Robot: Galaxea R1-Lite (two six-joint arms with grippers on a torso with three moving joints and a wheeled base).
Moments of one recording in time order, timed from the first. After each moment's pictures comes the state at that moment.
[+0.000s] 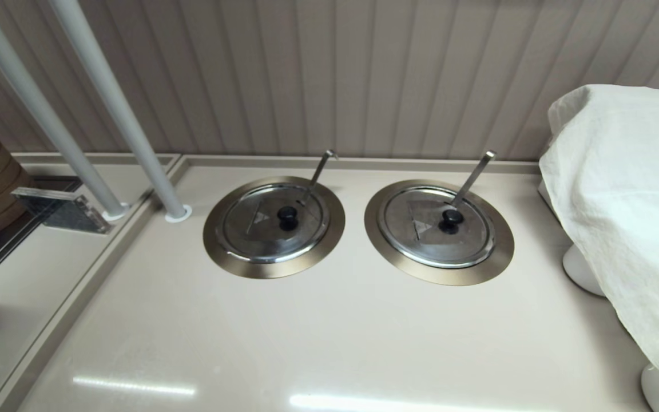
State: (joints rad) left arm 0.00 0.00 0.00 0.00 0.00 0.00; right arm 0.00 0.00 0.00 0.00 0.00 -0.01
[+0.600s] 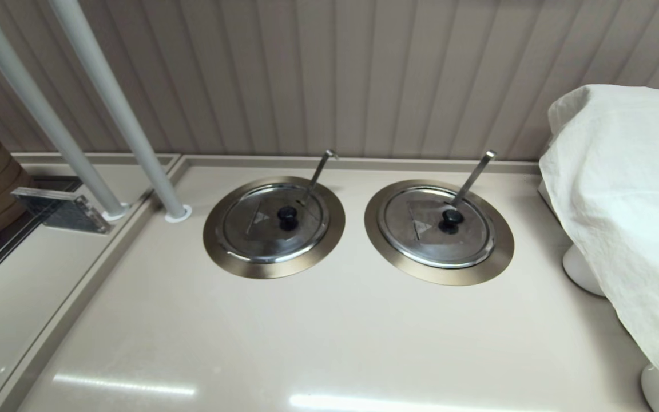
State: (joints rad) left arm 0.00 0.00 0.00 0.00 0.00 0.00; right arm 0.00 0.00 0.00 0.00 0.00 -0.01
